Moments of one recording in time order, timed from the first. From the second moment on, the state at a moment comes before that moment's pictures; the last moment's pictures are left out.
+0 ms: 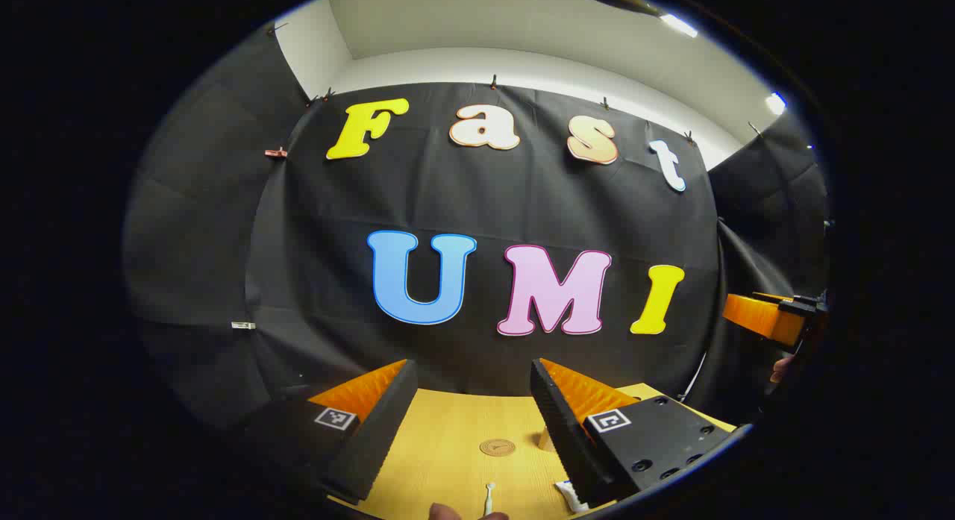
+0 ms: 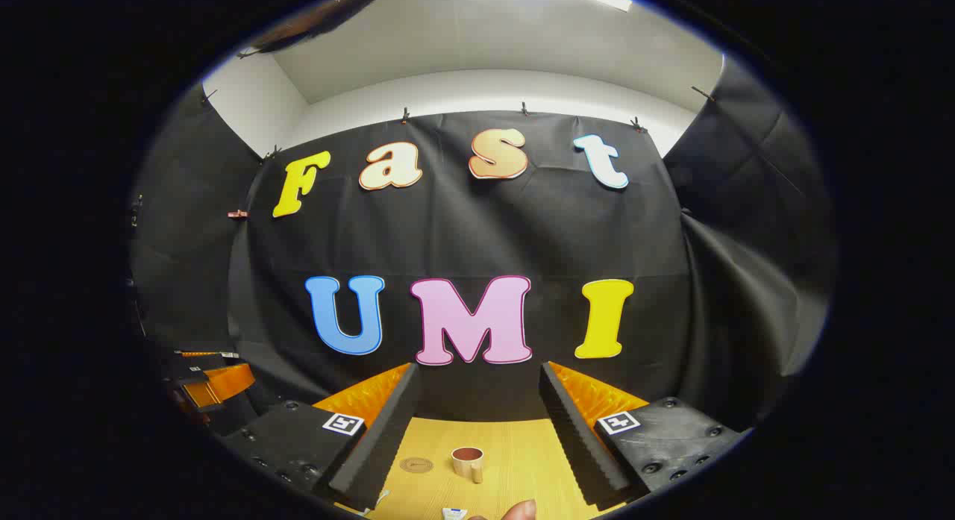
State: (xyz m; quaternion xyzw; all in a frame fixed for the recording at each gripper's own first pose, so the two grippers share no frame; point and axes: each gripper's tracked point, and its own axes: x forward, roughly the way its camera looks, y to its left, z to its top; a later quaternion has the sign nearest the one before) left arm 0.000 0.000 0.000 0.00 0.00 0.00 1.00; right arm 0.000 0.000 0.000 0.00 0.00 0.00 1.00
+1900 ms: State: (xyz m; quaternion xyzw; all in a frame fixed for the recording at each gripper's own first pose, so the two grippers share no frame) left arm -0.025 0.054 -0.073 0.04 0.07 0.03 1.00; right arm -0.053 0.044 -0.416 0.02 0.65 0.02 0.76
